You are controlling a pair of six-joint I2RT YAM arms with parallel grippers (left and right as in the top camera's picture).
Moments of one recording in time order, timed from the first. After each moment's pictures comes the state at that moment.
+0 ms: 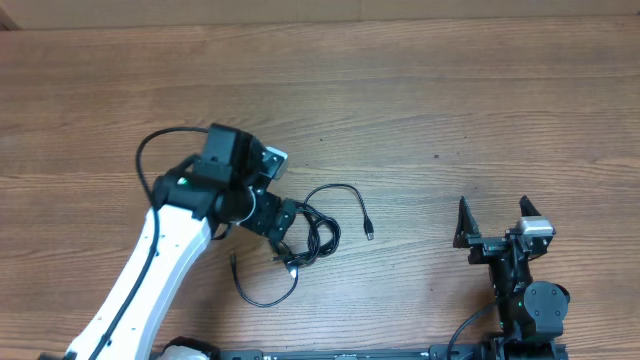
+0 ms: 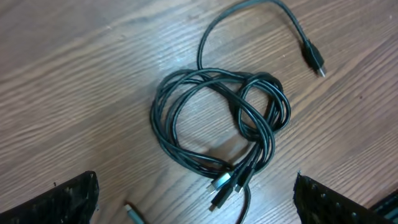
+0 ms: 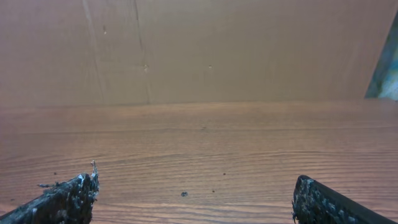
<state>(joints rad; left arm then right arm) -0.30 1.37 1.07 -0.97 0.22 0.12 -0.01 0.02 0.02 -0.03 -0.05 0.04</state>
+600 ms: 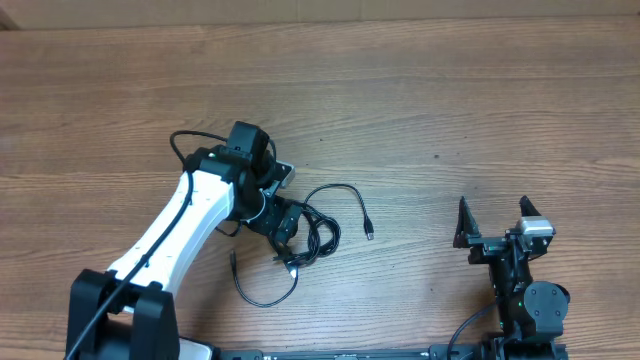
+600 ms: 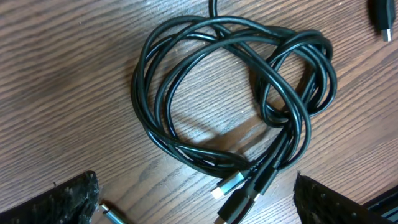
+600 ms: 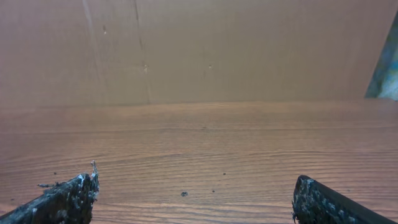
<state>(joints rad) -0.30 1.59 1.07 -0.99 0.23 0.10 -0.01 0.02 0.02 -0.03 -0.05 0.04</state>
